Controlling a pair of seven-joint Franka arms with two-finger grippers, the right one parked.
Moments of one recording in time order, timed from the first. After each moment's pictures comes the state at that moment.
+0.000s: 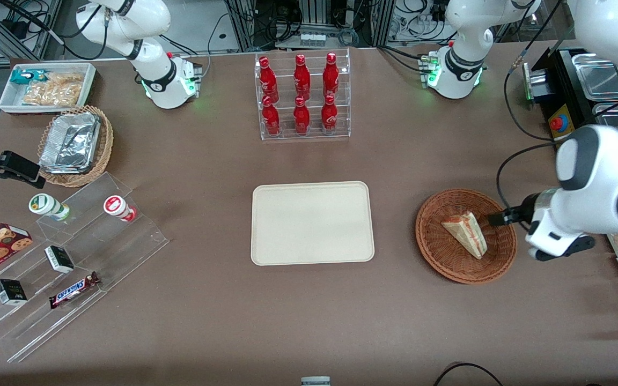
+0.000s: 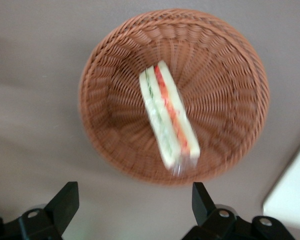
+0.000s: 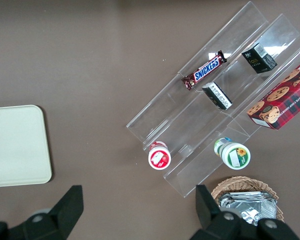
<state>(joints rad) 0.20 0.40 -0.30 -1.69 0.08 1.82 -0.45</state>
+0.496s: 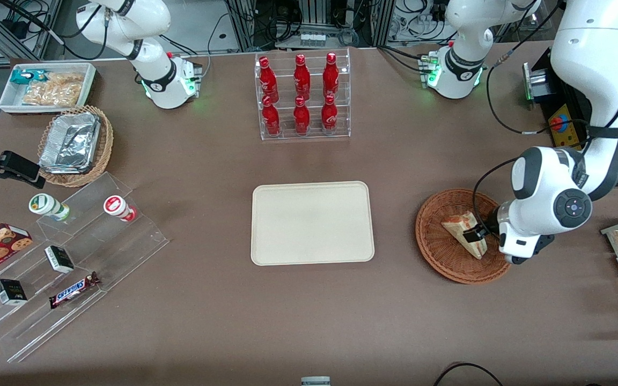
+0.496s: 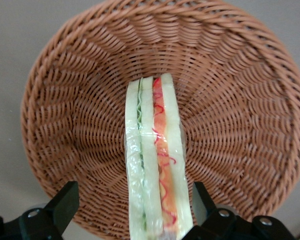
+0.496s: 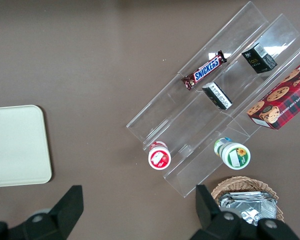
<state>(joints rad) 0.20 0.46 -0.30 -1.87 0.07 2.11 -0.72</state>
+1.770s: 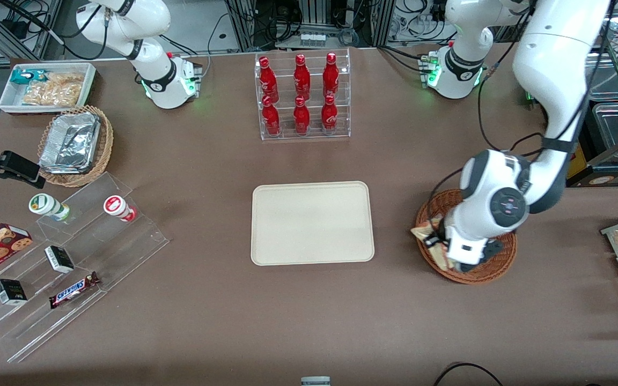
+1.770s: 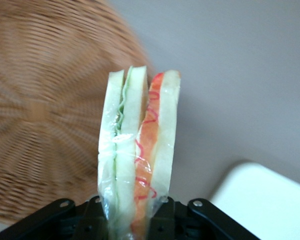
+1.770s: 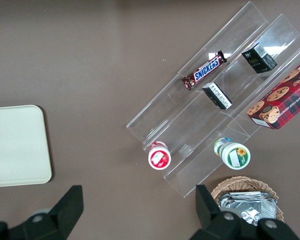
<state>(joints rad) -0.05 0.52 -0.33 -1.73 0.07 2.16 -0.83</state>
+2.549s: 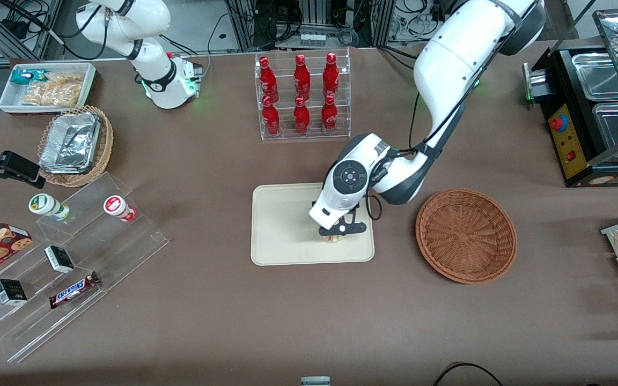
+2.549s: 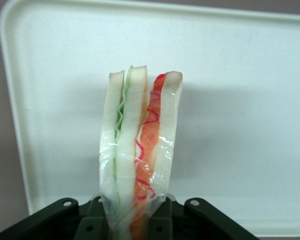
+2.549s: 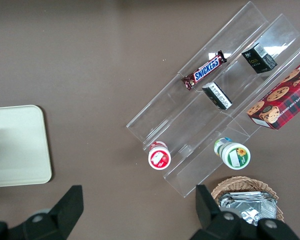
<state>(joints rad) -0.44 0.74 -0.33 -1.52 0.08 2.16 -0.81</state>
